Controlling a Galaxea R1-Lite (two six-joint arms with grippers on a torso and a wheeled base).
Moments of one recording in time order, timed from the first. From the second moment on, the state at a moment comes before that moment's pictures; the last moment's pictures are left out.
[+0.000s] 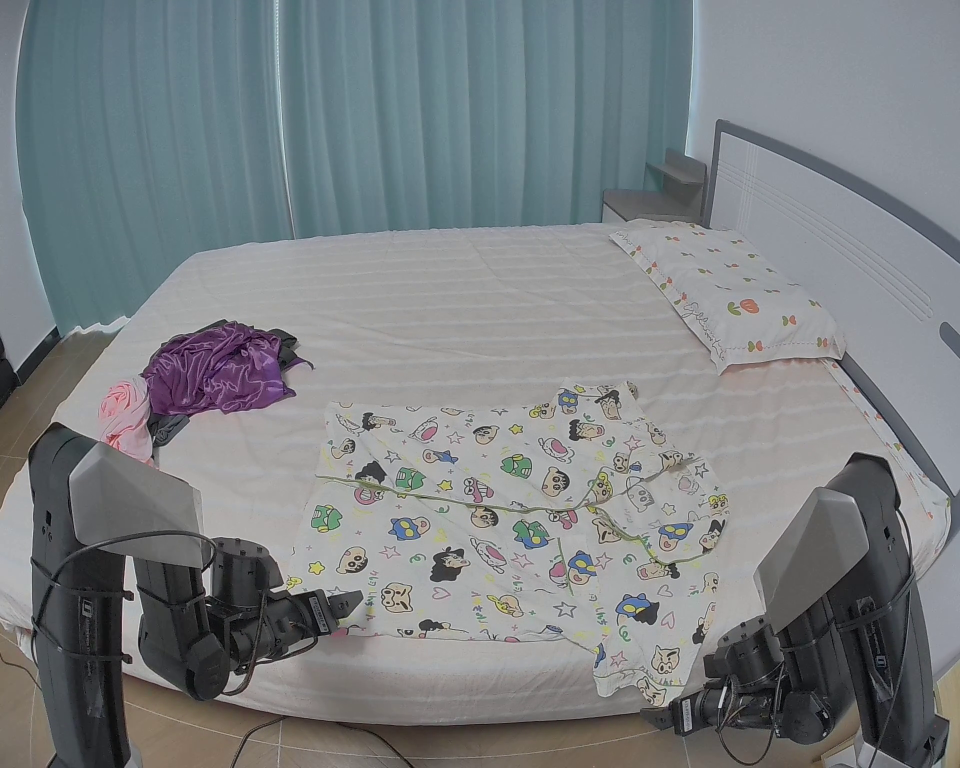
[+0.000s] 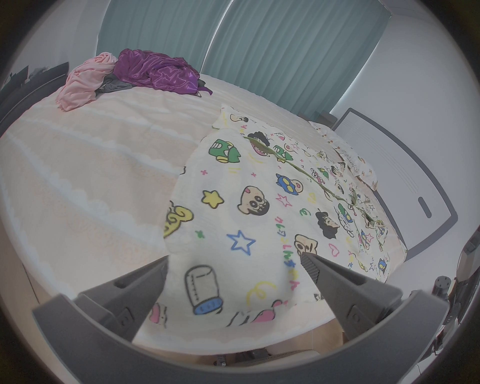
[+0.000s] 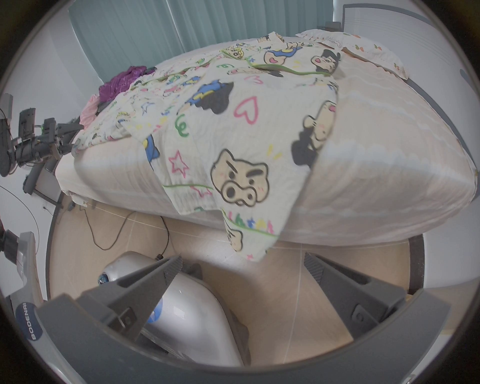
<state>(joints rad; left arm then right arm) -0.24 2.39 -0.36 -1.37 -0.06 -0.49 0.46 2.59 -0.07 -1.55 -0.03 0.26</state>
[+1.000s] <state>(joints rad) -0.28 2.44 -0.45 -1.37 -0.05 -0.50 0.40 2.56 -0.20 -1.50 -0.07 0.34</state>
